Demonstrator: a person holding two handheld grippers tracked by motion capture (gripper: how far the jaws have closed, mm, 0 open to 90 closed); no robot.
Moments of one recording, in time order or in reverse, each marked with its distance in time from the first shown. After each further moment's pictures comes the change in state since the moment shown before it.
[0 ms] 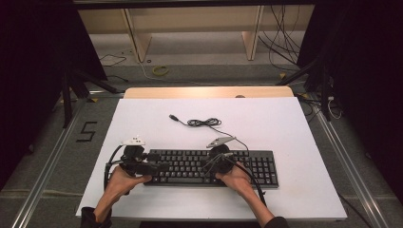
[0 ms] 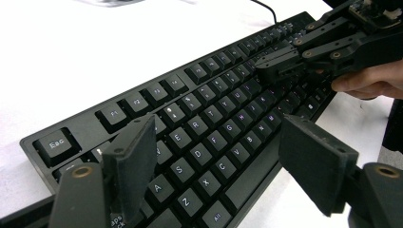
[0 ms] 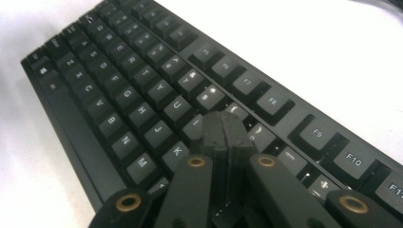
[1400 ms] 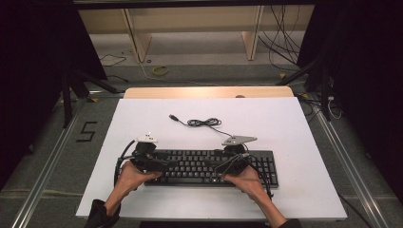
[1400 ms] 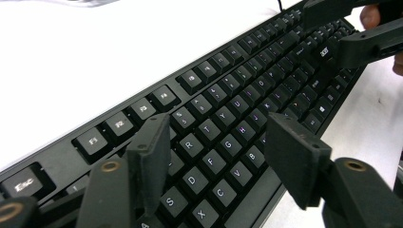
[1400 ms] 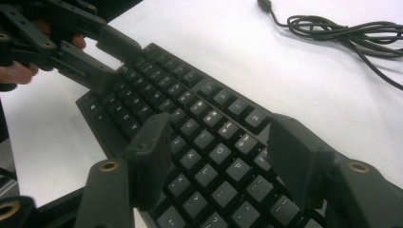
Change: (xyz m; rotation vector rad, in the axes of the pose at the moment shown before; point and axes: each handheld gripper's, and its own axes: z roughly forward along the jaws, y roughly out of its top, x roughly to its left) left arm -0.009 0.015 0.023 0.059 0.023 0.047; right arm -0.007 -0.007 -0.045 -0.166 0.054 0.050
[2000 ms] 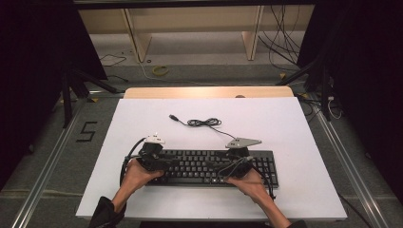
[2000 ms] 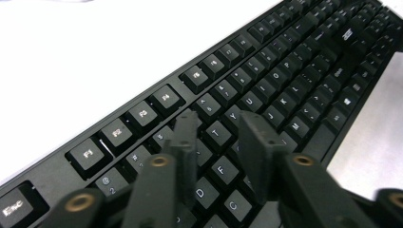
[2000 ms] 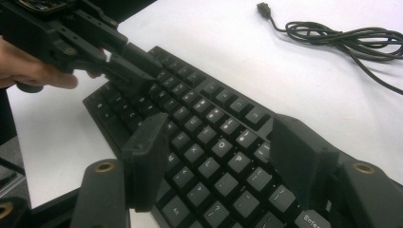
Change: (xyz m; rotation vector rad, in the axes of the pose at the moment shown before) left arm -0.004 0.004 0.018 0.046 0.038 0.057; right arm 0.002 -0.006 -0.012 -0.033 0.002 -0.009
